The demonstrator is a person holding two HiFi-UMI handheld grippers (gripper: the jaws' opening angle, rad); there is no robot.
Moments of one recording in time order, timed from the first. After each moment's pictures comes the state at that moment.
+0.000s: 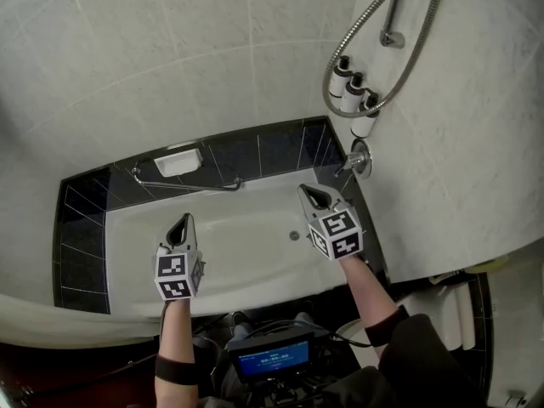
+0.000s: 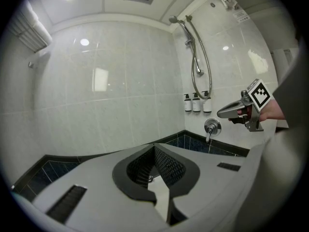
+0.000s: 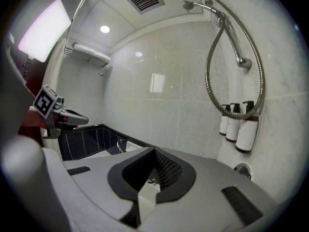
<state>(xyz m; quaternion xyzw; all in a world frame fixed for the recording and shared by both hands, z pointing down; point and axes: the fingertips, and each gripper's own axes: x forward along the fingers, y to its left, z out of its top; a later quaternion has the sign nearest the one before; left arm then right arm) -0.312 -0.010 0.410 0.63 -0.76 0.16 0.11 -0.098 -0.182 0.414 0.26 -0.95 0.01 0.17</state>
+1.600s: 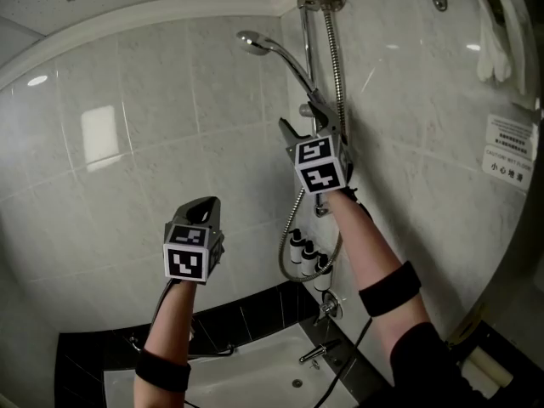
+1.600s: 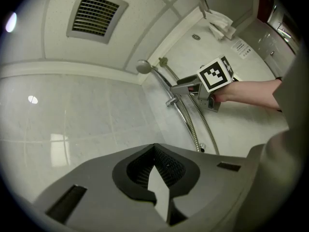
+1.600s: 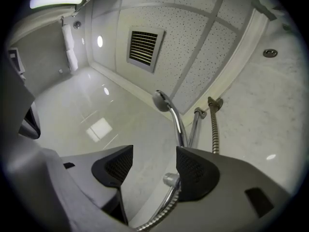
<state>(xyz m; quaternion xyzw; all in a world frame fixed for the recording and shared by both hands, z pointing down) -0.215 -0.265 -0.024 0.74 -0.64 0.09 -0.17 -0.054 -0.364 -0.190 0.50 -0.79 -0.36 -0.06</state>
